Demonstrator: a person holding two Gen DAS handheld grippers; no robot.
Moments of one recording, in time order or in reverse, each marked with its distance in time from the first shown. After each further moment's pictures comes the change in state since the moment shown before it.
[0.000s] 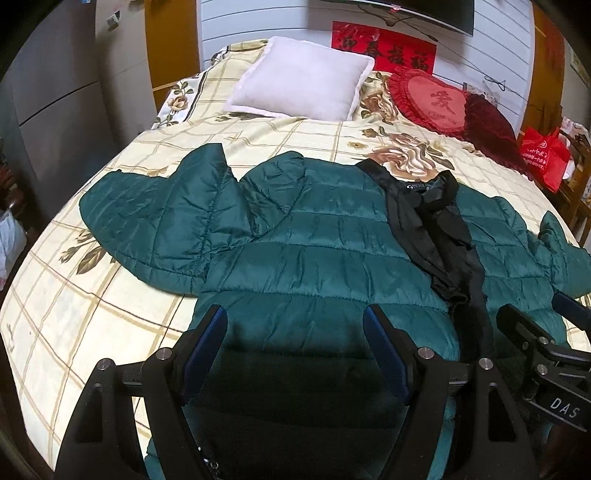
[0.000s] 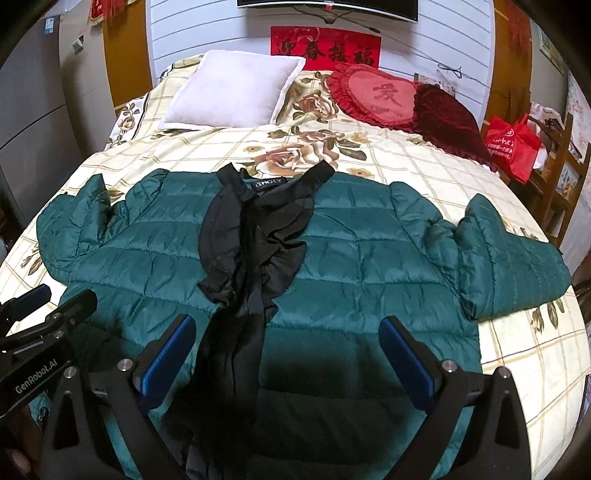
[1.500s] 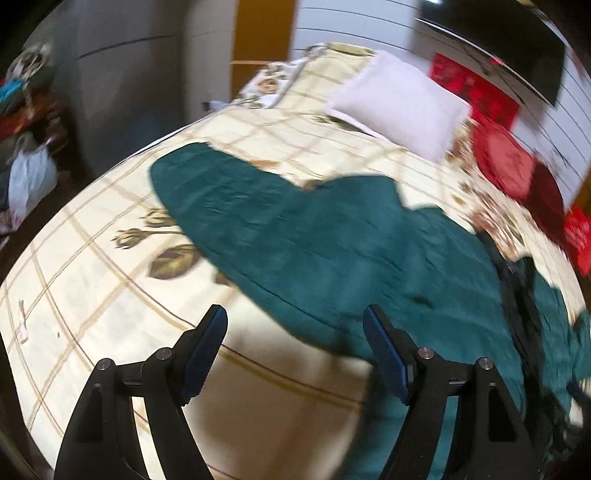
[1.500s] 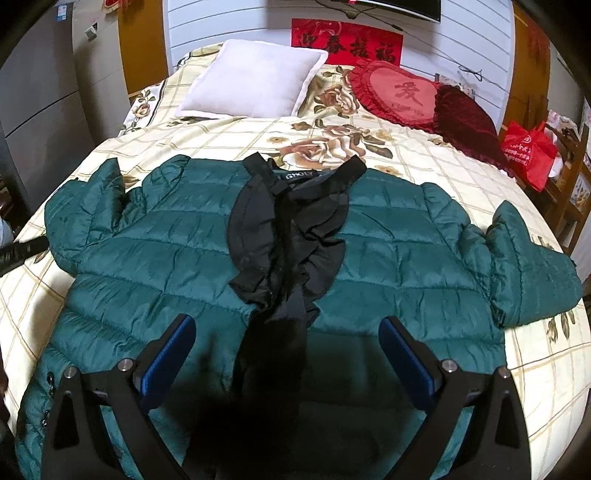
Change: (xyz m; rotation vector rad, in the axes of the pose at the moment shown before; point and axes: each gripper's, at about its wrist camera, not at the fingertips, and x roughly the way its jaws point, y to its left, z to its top) left arm 0.023 0.172 0.035 -0.291 -0.007 0.083; right arm 0.013 0.028 0.002 -0.046 0.022 0.045
